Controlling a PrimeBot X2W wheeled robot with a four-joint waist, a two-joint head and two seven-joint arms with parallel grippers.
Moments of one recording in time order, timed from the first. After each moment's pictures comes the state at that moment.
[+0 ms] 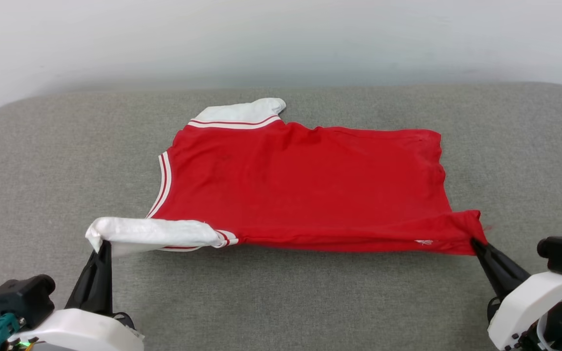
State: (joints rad) left arm 0.15 0.49 -0.21 -0.38 -0.65 0.41 0.05; right arm -0.01 -0.30 0.08 -0.03 0.44 0.13 0.28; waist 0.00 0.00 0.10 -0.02
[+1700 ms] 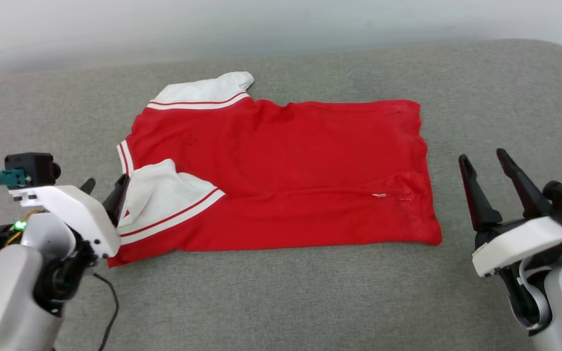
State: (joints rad) left arm -0.42 0.53 -0.30 0.27 -0.83 0.08 0.28; right arm -0.30 -0.26 0.13 0.24 0.37 0.13 -0.13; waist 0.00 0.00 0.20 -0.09
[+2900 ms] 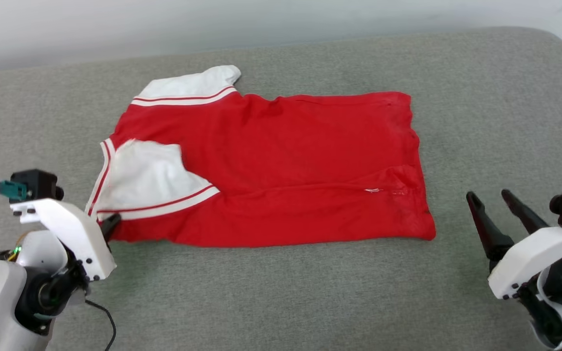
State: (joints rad) left arm -0.33 0.61 -0.30 0.16 -0.95 0.13 0.55; right arm -0.16 -0.20 -0.01 0.04 0.37 0.13 0.22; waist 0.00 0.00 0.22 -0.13
